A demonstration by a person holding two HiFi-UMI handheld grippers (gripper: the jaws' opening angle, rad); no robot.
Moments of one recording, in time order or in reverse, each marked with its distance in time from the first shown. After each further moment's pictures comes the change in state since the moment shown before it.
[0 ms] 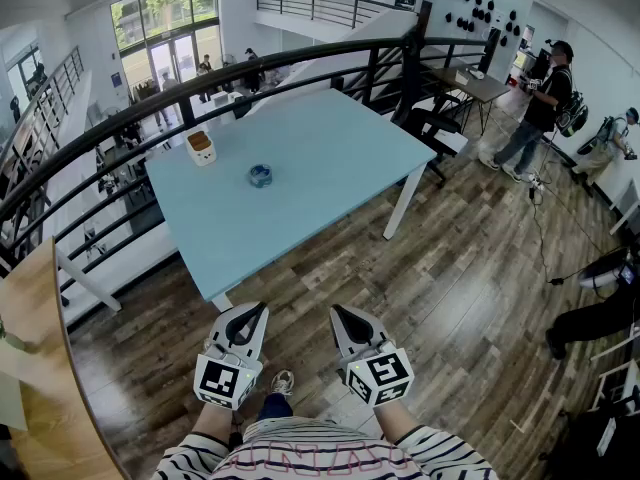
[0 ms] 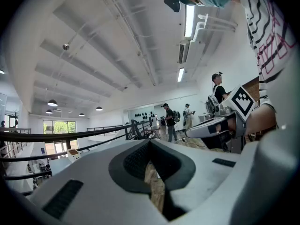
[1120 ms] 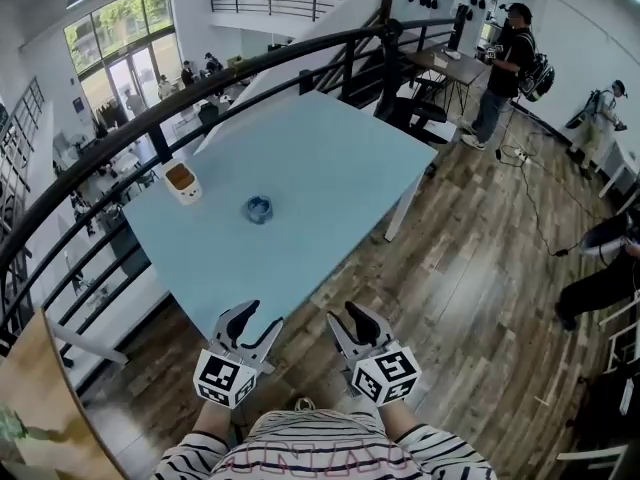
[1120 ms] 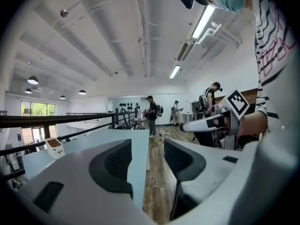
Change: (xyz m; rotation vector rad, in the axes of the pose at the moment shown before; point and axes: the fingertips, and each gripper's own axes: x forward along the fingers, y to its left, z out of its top) left arm 0.112 0.166 -0.076 -0.090 0.098 -0.252; right arm 0.190 -0.031 -0.005 0.162 -0.023 -0.131
